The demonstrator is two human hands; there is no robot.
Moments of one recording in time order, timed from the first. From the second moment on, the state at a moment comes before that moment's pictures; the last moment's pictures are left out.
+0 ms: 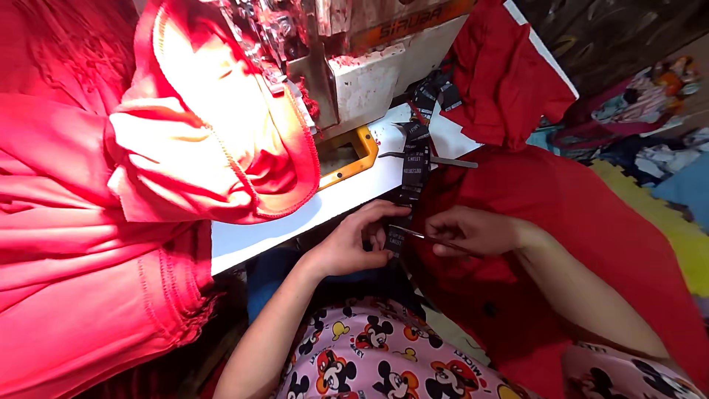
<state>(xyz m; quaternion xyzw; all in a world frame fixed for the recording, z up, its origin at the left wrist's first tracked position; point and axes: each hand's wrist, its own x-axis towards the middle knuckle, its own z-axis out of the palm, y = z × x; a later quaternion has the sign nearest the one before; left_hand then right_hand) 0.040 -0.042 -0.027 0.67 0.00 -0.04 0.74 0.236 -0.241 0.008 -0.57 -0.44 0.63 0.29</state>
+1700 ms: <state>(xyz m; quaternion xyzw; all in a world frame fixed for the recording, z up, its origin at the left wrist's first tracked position) 0.029 -0.047 0.048 0.54 0.21 0.33 0.75 0.283 -0.172 0.039 -0.89 -0.41 0.05 0.21</state>
